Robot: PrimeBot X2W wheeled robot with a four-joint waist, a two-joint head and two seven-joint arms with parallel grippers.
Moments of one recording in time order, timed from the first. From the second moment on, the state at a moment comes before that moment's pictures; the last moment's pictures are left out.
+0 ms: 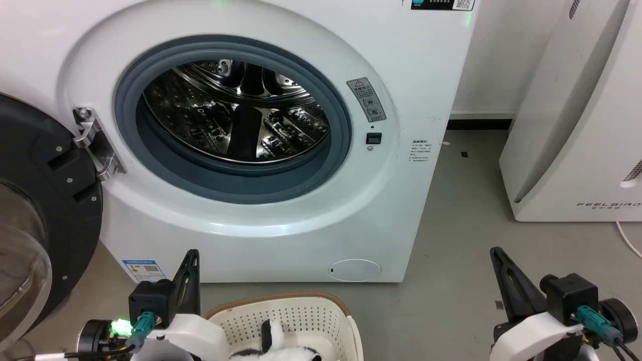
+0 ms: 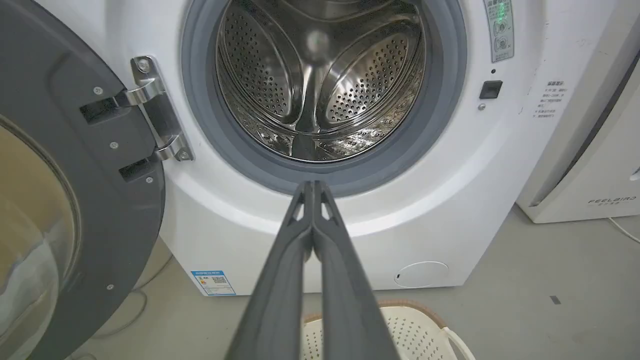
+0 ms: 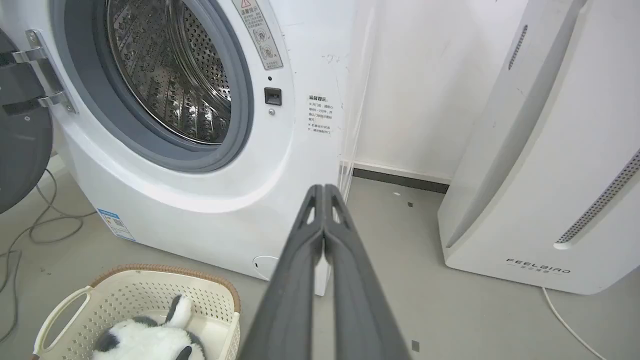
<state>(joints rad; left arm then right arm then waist) 0.02 0.05 0.00 0.00 0.00 0.00 0.00 0.01 -0.05 0.00 0.00 0.01 0.13 0.00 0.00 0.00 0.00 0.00</state>
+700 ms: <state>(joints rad) 0.02 0.05 0.00 0.00 0.00 0.00 0.00 0.01 -0.05 0.00 0.00 0.01 0.13 0.00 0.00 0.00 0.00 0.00</state>
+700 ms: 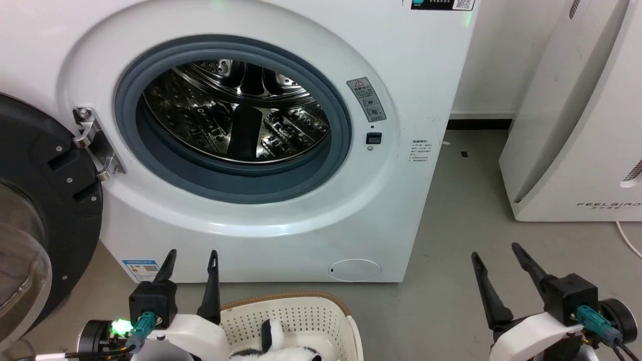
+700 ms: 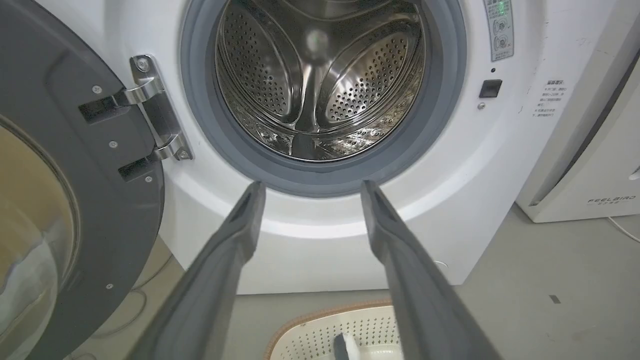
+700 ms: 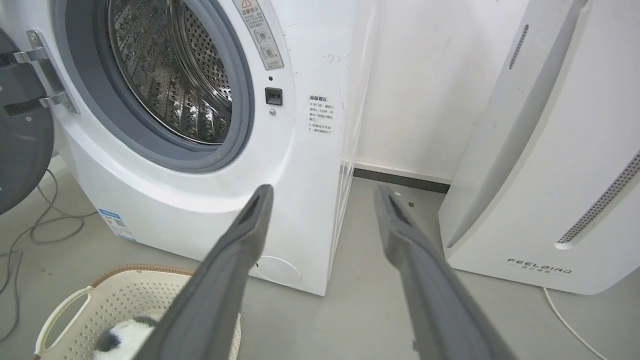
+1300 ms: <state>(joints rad) 0.02 0.05 -0.02 0.02 -0.03 0.00 -0.03 0.01 -0.05 -0.01 0.00 0.04 0.13 -0.03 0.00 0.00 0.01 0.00</state>
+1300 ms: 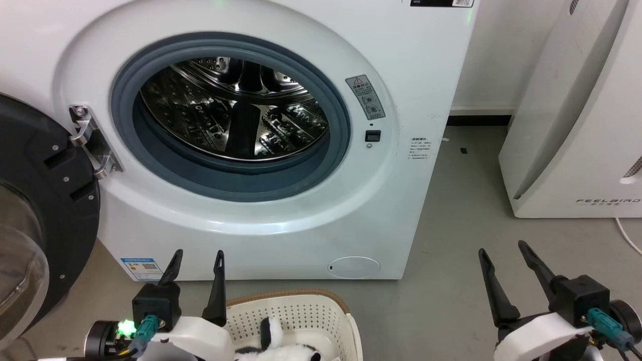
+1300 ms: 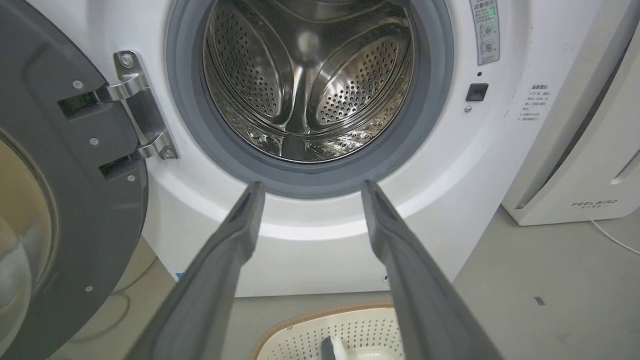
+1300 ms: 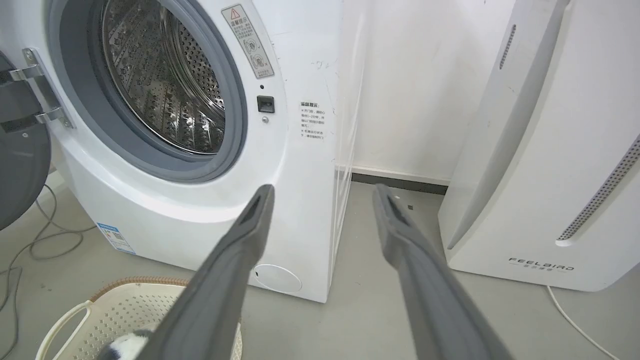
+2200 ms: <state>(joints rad) -0.02 0.05 -0.07 0.13 -0.09 0.00 -0.09 -0.01 -0.05 -0.03 -0.01 0.07 0.13 -0.09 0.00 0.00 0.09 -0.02</state>
